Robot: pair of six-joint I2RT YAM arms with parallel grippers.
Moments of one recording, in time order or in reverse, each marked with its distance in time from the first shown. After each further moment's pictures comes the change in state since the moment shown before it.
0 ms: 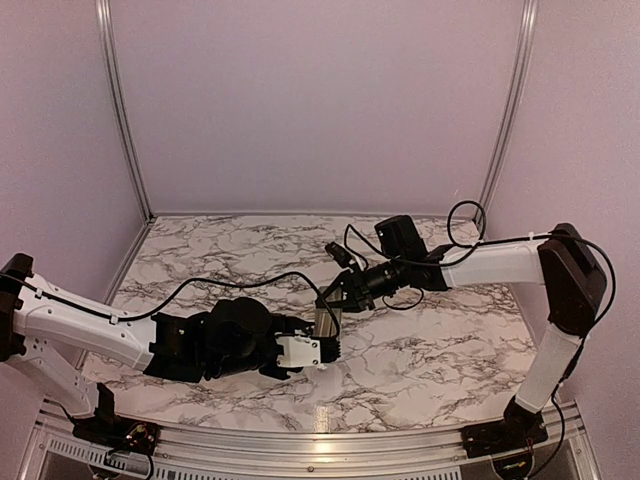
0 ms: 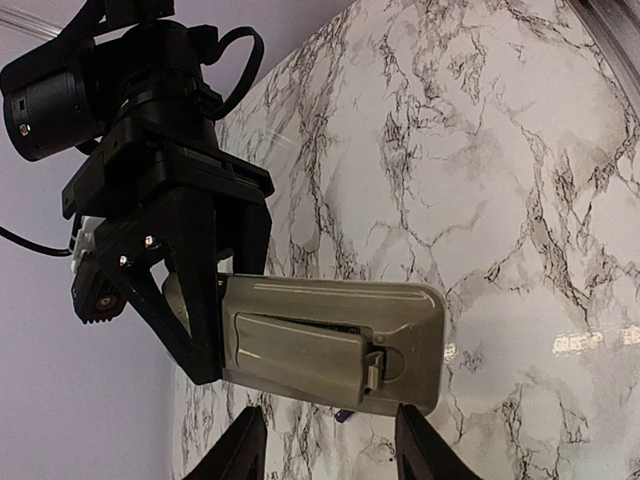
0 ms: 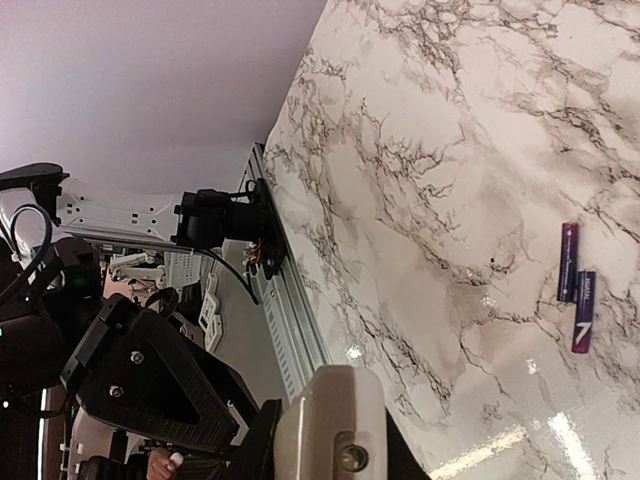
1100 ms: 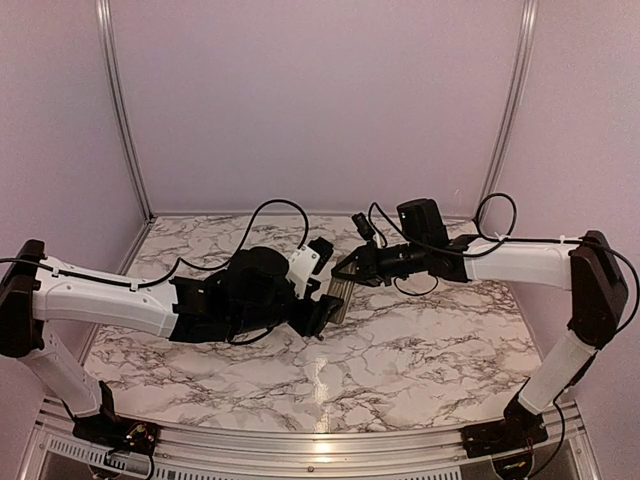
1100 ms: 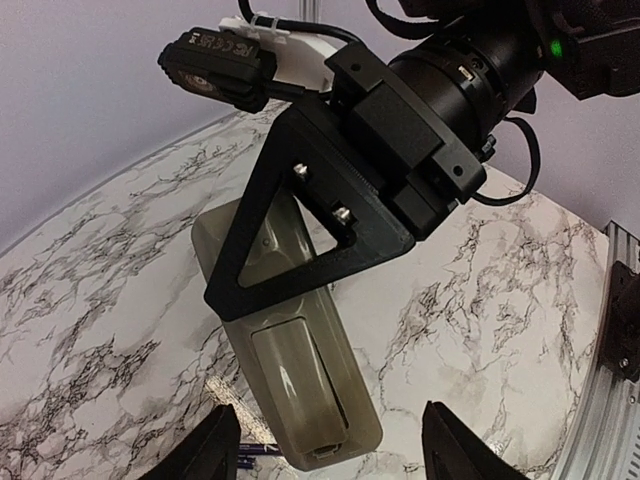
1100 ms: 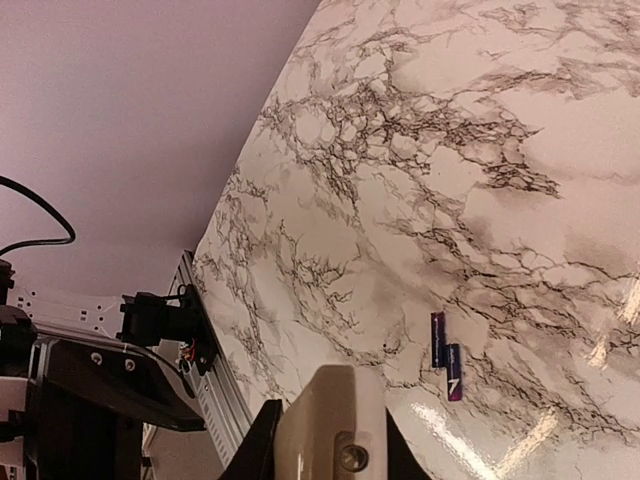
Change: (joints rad) left arm 0.140 0.107 0.229 -0.025 0.094 -0.923; right arm -0.060 -0.134 -0.019 -0.011 0.309 -0.023
